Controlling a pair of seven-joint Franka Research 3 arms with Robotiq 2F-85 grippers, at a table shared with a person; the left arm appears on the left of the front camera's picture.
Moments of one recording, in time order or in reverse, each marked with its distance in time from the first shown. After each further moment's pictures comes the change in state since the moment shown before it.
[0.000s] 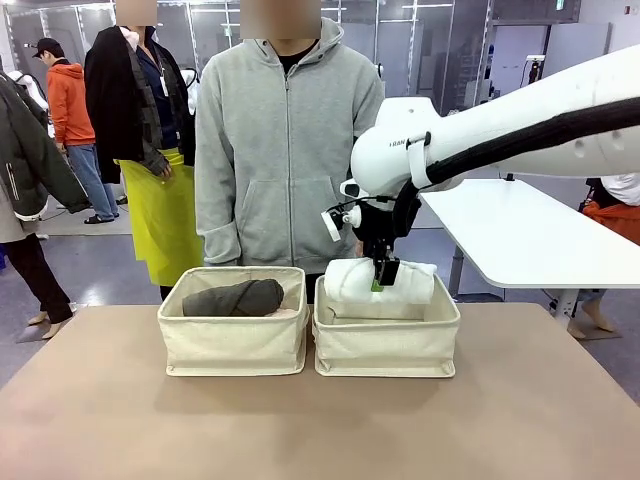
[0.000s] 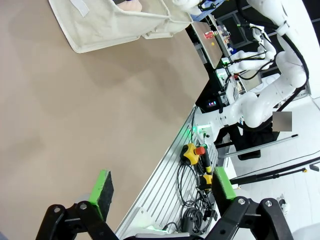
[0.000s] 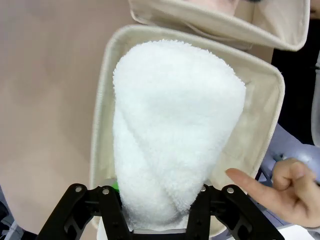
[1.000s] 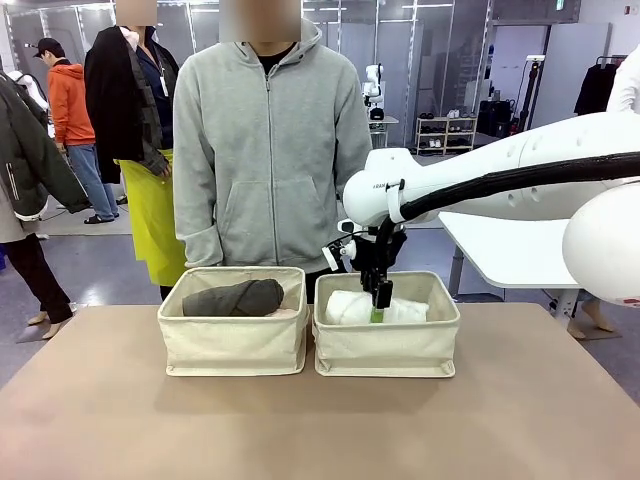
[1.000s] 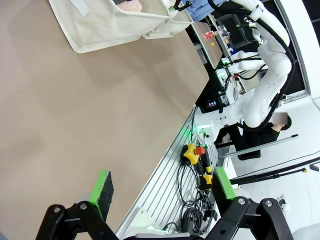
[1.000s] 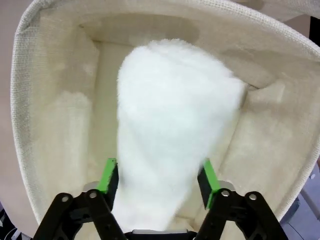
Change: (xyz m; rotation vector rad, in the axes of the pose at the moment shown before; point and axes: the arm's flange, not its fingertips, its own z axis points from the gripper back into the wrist) left arm 0.000 0.000 0.000 0.000 0.000 0.000; right arm -0.015 -0.055 -0.088 0.150 0.016 -0.035
